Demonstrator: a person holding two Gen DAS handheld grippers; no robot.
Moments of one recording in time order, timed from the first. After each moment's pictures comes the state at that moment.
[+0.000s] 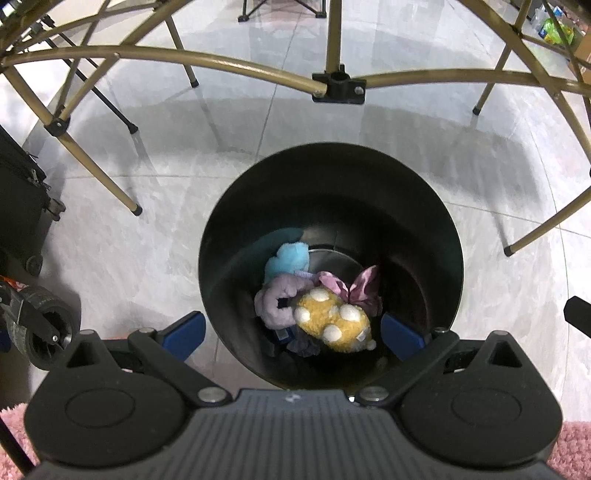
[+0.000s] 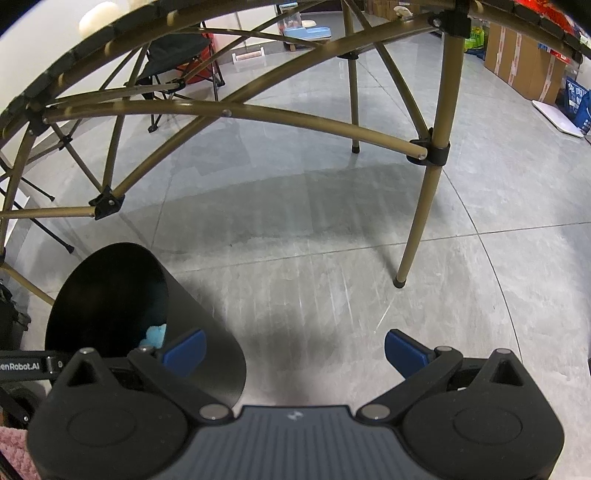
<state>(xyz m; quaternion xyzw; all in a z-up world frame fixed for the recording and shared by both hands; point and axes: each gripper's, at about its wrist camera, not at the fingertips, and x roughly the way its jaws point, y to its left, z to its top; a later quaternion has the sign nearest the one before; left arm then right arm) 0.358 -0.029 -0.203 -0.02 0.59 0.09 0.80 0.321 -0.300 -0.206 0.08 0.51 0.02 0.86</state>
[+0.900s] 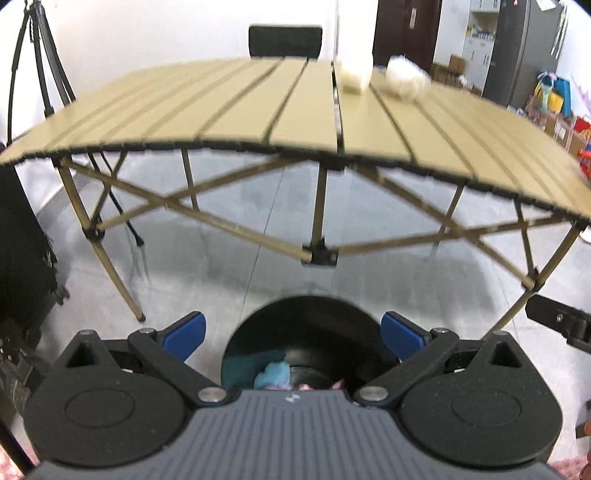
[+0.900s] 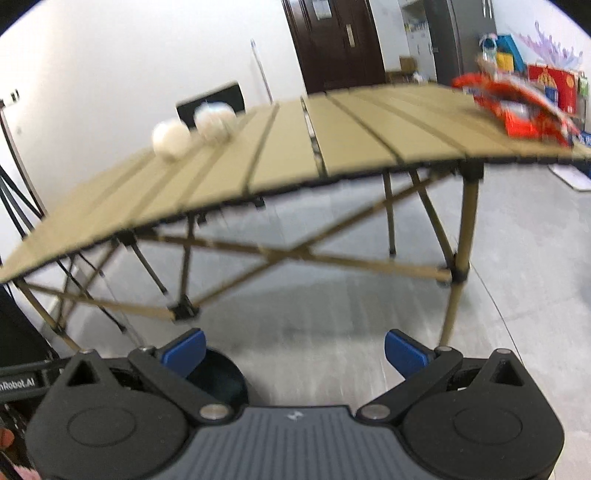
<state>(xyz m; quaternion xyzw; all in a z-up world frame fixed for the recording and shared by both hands) 0.320 -0.025 -0.088 -0.05 0.39 0.08 0.92 0.308 -0.292 -0.111 0.11 0.36 0.07 0.92</state>
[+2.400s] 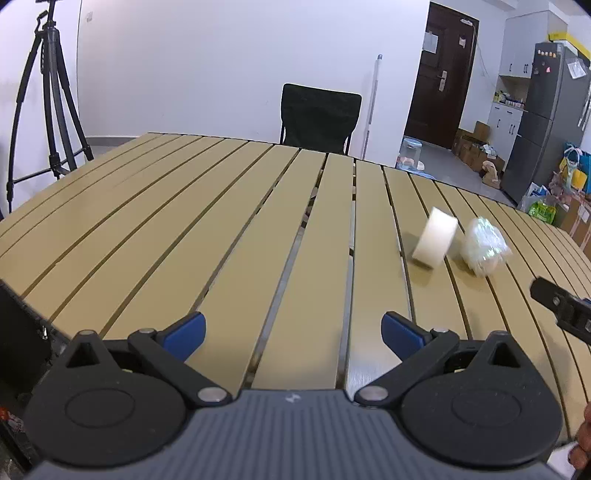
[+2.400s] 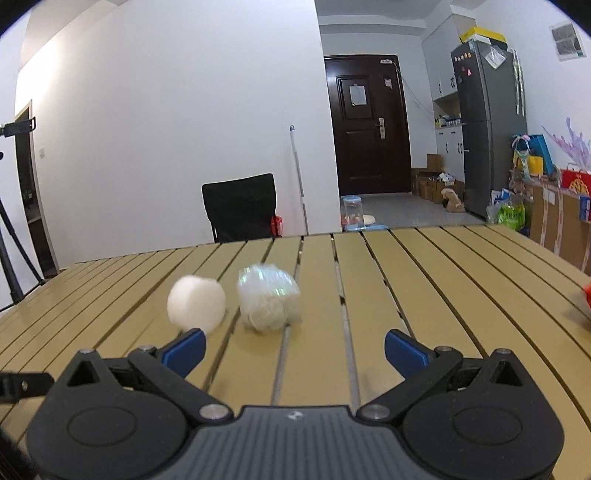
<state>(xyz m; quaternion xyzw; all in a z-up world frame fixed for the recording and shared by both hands) 0.478 0.063 -0.014 -0.09 0.32 0.11 0.94 0.496 -0.205 -0.035 0.05 0.21 0.08 0.97</state>
